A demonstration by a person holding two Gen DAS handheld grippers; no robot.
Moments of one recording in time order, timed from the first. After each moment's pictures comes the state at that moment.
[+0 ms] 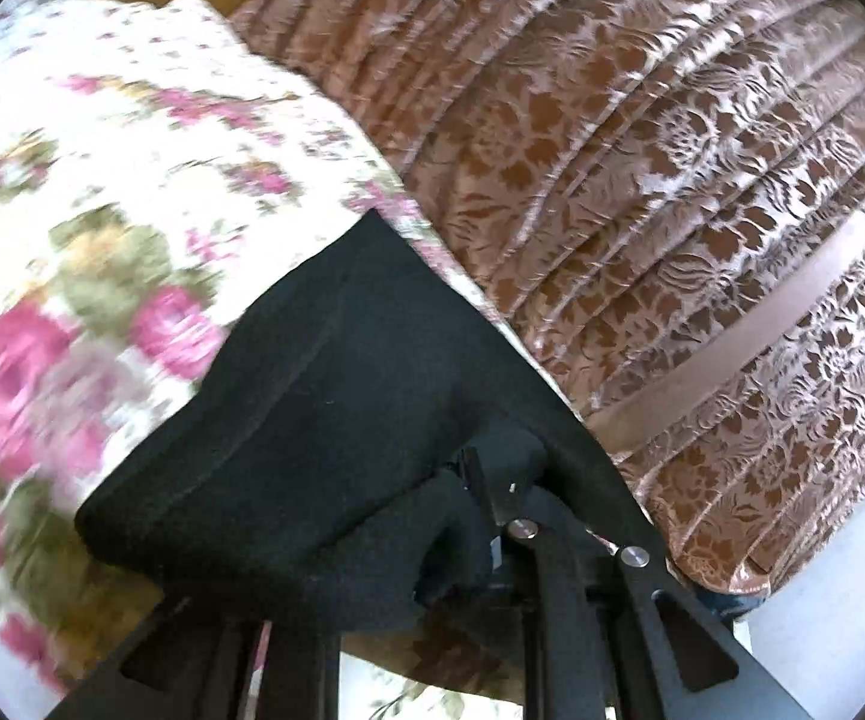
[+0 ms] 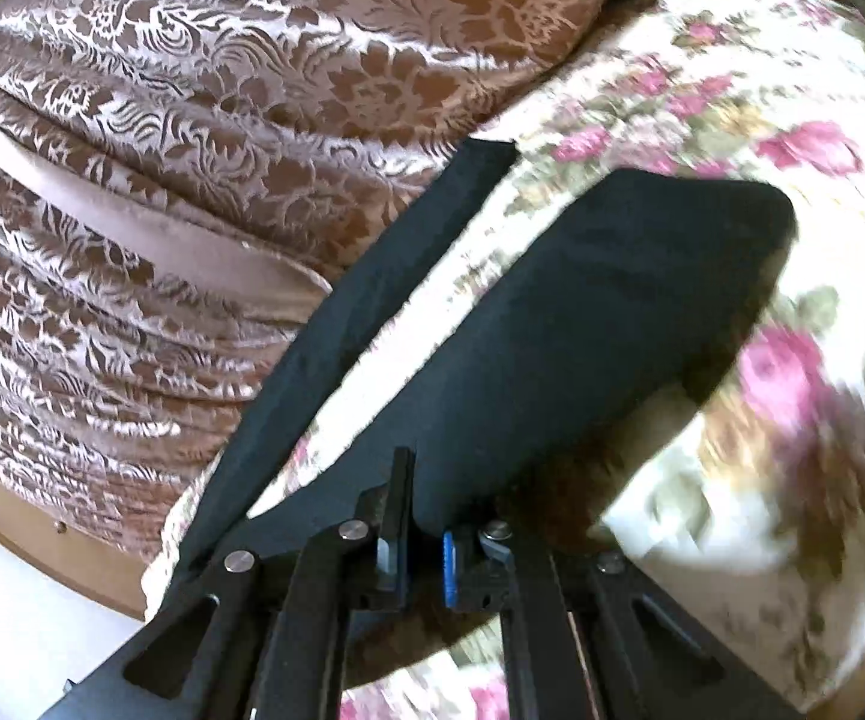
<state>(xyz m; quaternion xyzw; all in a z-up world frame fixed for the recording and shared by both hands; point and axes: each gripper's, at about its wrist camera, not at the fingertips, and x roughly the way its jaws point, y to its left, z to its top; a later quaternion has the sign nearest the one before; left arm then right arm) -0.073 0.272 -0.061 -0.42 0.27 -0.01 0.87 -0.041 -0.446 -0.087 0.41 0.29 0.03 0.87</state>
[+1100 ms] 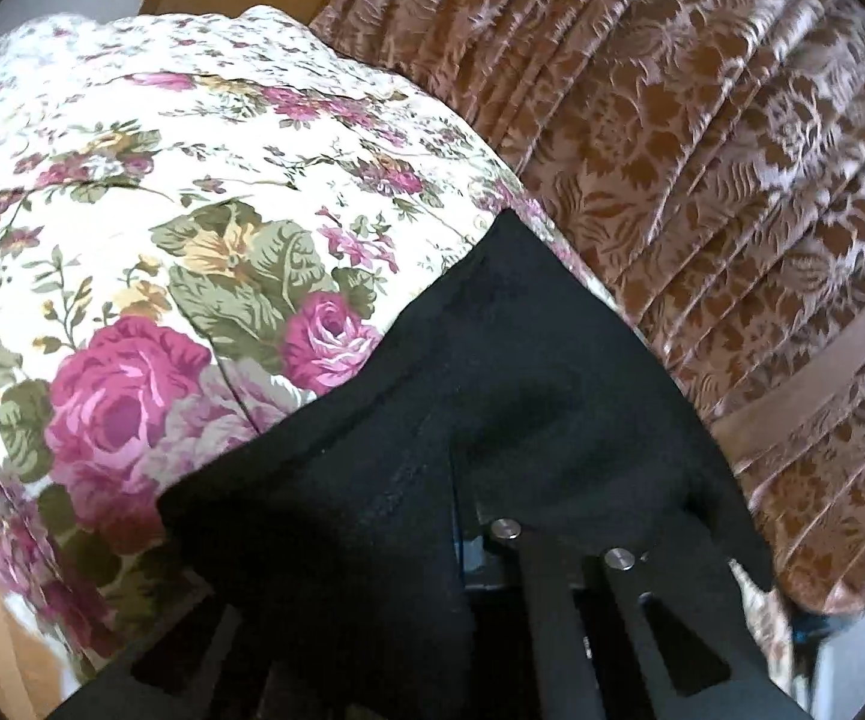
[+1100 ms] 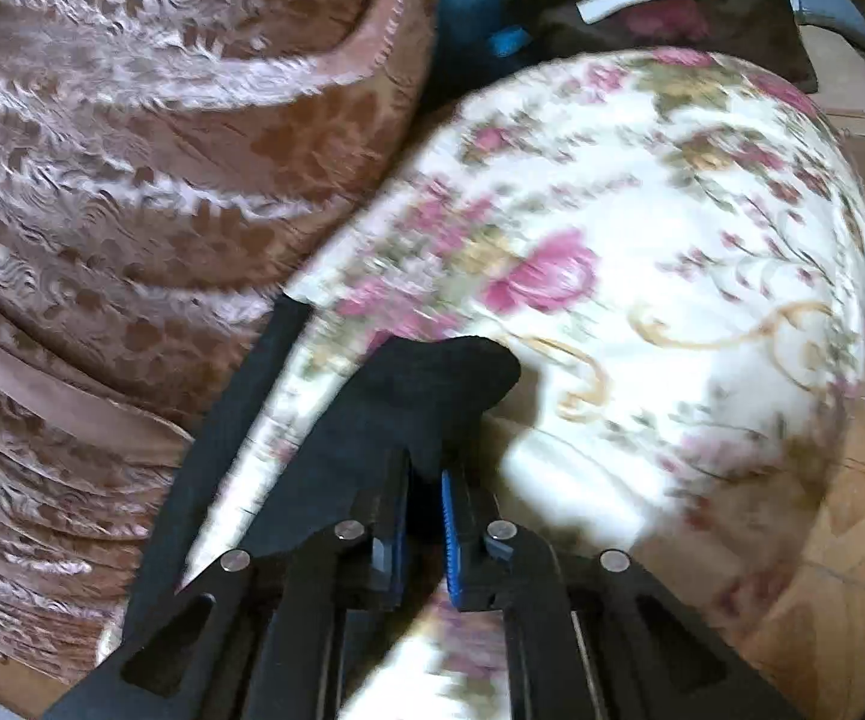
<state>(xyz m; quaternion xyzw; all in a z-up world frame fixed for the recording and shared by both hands) -0.065 0.302 -0.088 -0.36 0.32 0.12 0.87 -0.087 -0.539 -0.091 0.42 0.24 -0.18 0.85</state>
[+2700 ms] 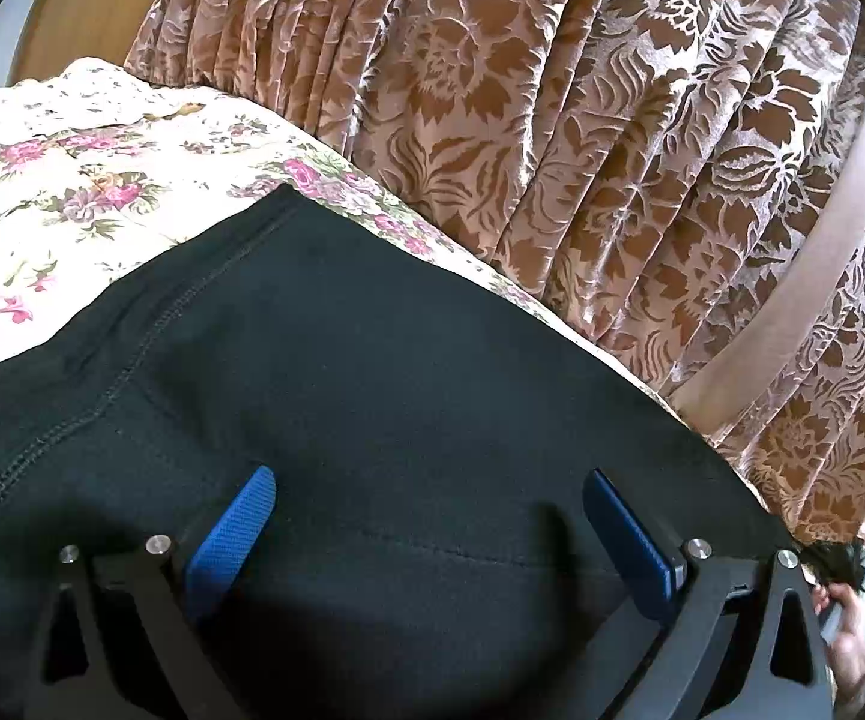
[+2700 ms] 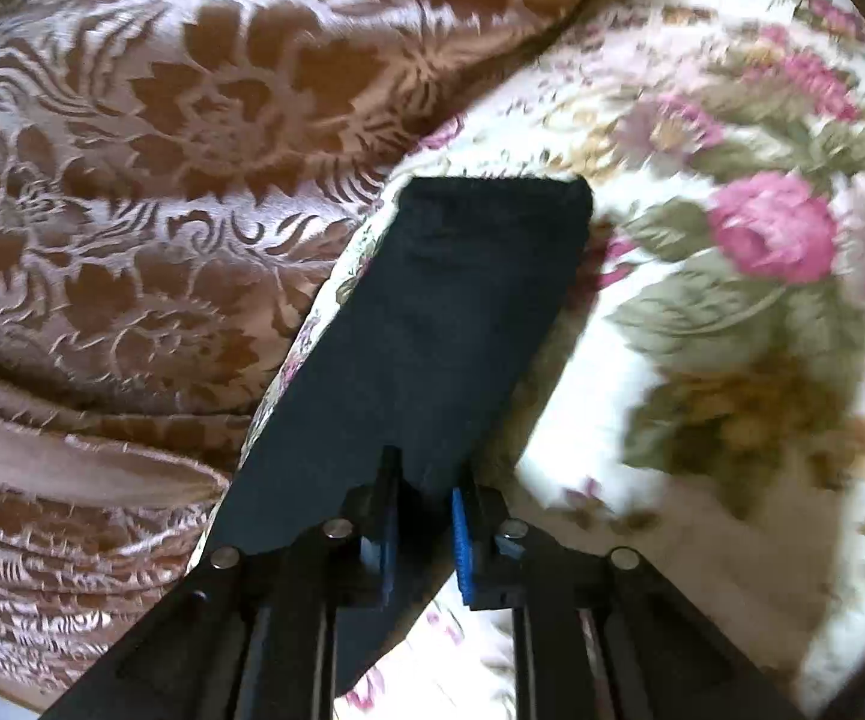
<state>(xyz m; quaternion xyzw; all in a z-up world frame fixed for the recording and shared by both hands) 0.080 0.201 -0.091 -0.29 0.28 0.02 0.92 0.204 -0.494 -0.090 0.46 0.31 -0.10 0.83</state>
